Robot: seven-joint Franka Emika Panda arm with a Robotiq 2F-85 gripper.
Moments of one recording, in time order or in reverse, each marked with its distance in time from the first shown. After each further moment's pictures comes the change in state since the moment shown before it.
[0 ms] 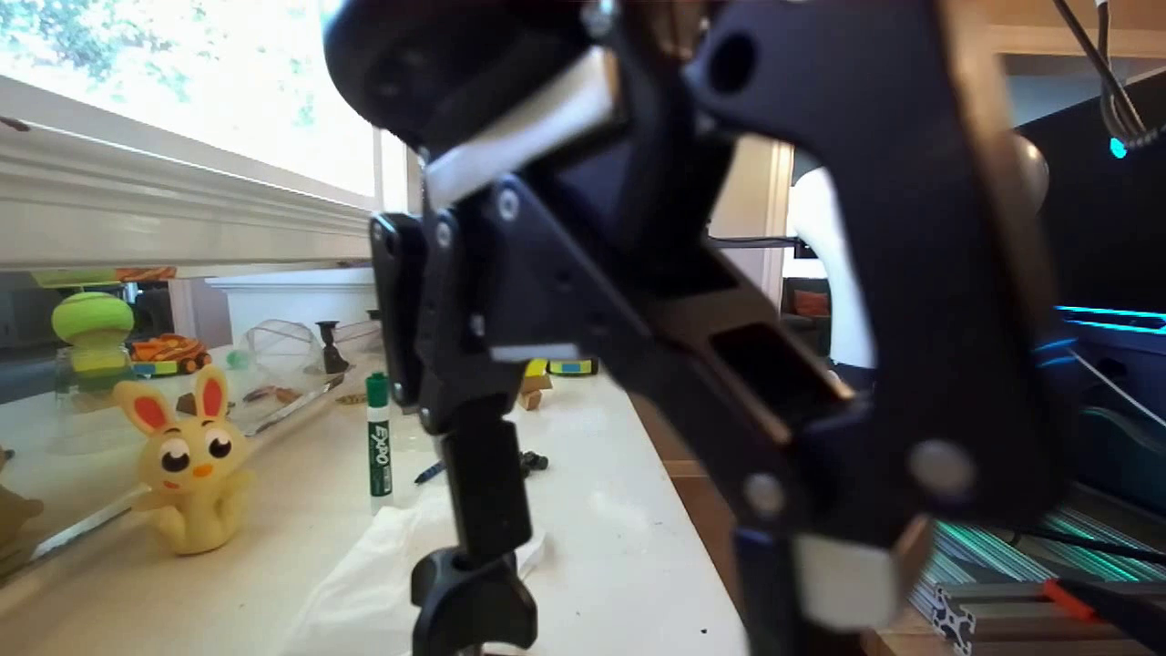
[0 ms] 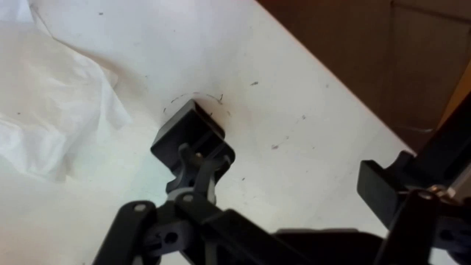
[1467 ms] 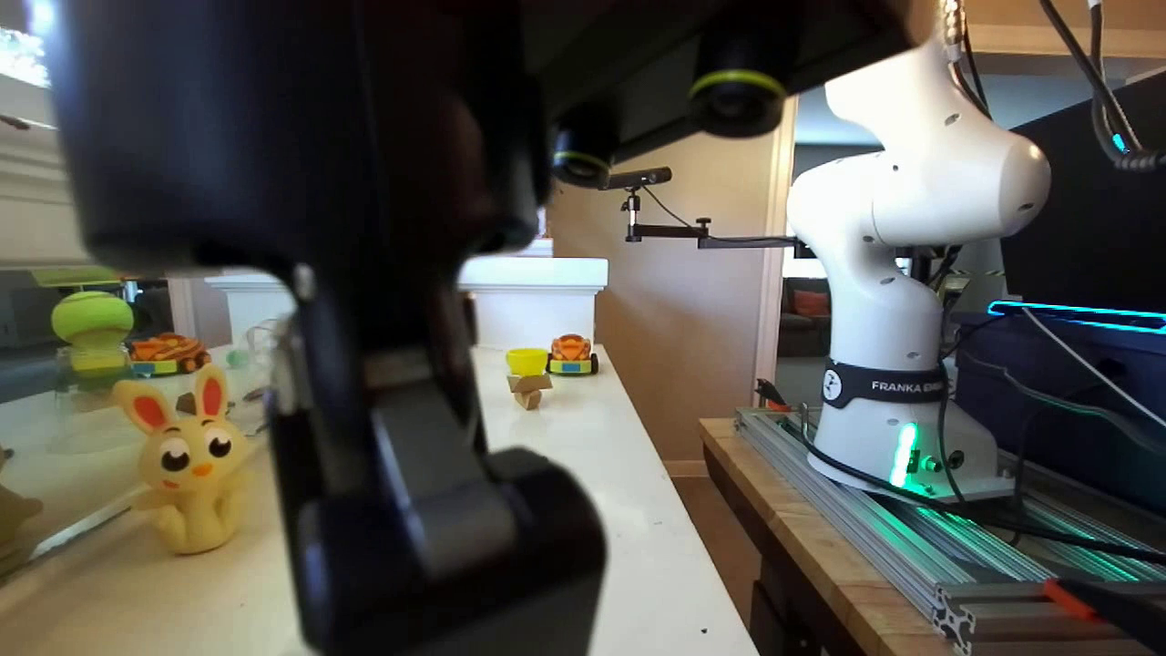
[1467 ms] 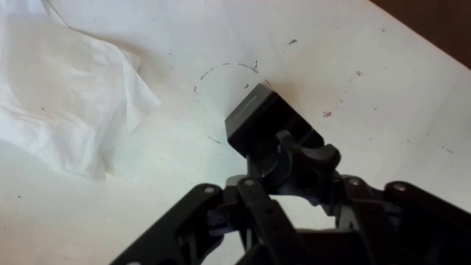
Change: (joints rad) arm 0.069 0.128 -0.081 0.106 -0.153 0.016 0.255
